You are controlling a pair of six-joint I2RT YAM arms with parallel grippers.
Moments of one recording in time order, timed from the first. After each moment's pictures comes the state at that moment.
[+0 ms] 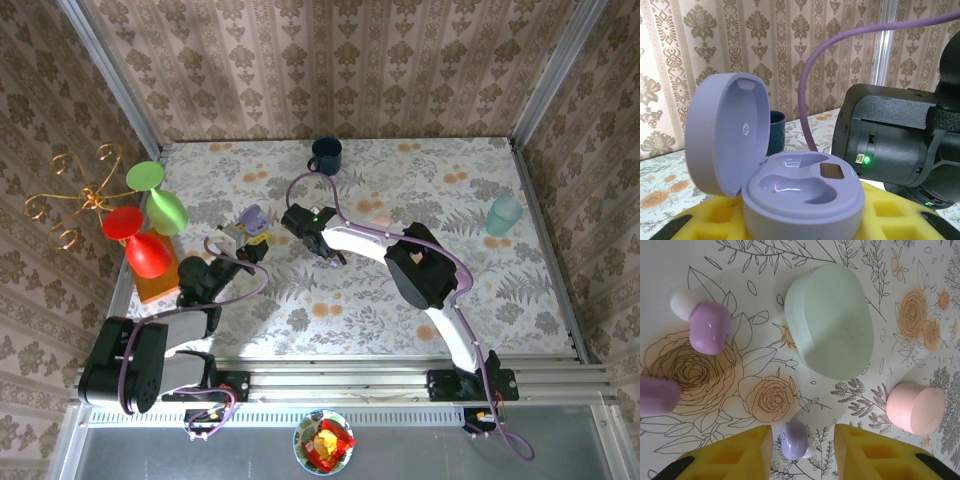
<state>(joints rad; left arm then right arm) -0.23 1.23 0.16 1.18 0.50 -0.05 0.80 2.26 1.77 -0.88 0.63 0.11</state>
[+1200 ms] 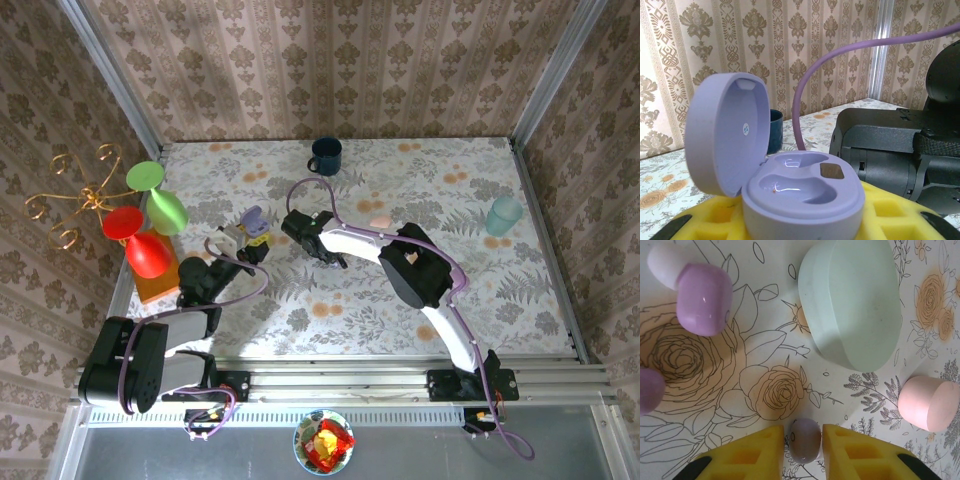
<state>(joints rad) -0.23 1.23 0.16 1.18 0.51 -0.05 0.81 2.30 1.77 -0.90 0.65 0.12</state>
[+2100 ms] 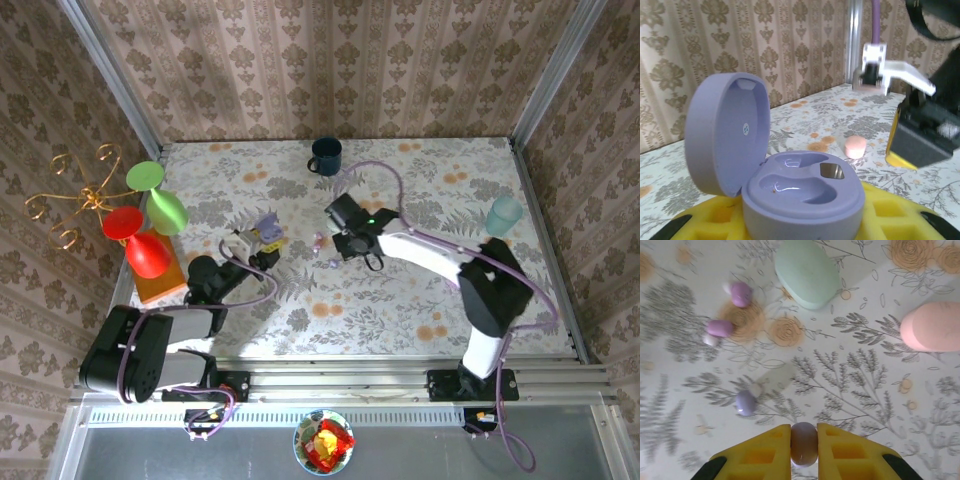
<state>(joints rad) -0.33 1.30 0.17 1.18 0.53 0.03 0.68 1.74 1.27 -0.61 0.18 0.34</state>
